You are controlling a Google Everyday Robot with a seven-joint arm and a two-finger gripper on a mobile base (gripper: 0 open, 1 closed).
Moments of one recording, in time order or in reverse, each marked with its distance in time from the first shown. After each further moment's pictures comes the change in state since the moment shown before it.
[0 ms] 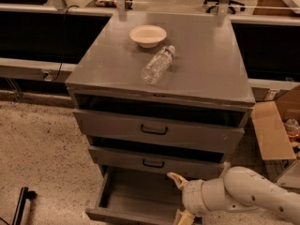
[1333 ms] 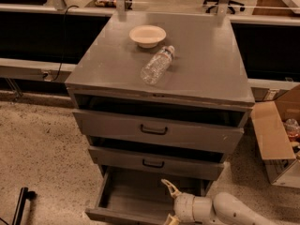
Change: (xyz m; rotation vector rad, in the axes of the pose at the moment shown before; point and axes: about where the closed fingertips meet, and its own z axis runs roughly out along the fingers) arm 0.099 -0.036 0.117 0.132 -0.298 -0.050
